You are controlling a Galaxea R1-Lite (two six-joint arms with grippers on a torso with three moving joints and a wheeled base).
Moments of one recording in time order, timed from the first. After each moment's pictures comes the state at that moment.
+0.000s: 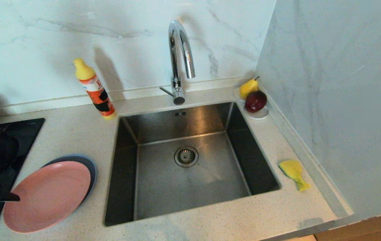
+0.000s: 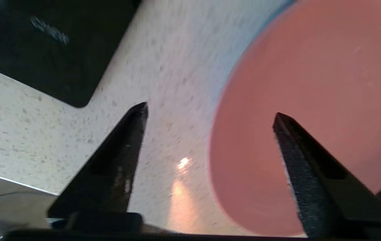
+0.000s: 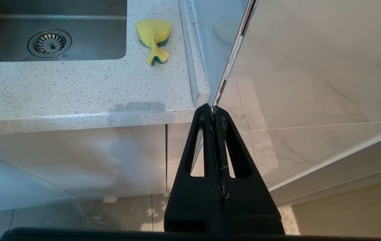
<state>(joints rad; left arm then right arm) 0.77 1.63 -0.89 0.30 -0.37 -0.14 0.00 0.00 0.00 0.00 0.01 -0.07</state>
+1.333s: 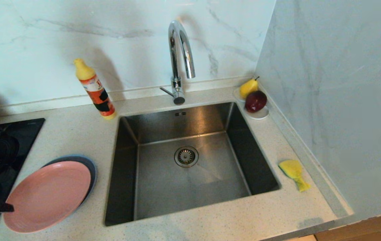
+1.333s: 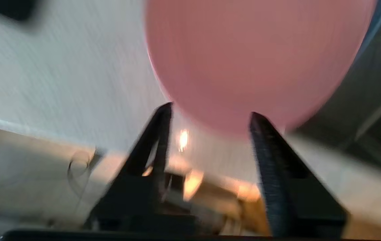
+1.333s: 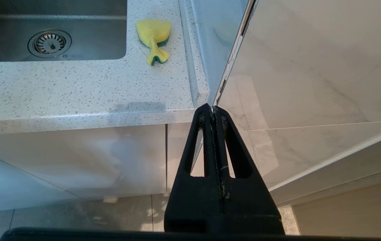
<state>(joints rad) 0.73 1.43 -0.91 0.62 -0.45 -0.01 0.00 0.00 0.00 0.00 0.01 -0.07</state>
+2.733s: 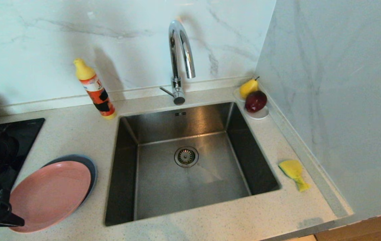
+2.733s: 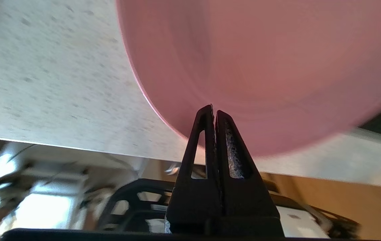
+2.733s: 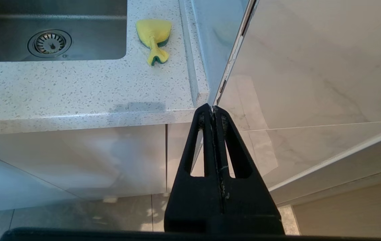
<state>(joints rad) 0.64 1.68 -1.01 0.69 -0.36 0.05 0.00 0.00 0.00 0.00 0.01 -0.07</state>
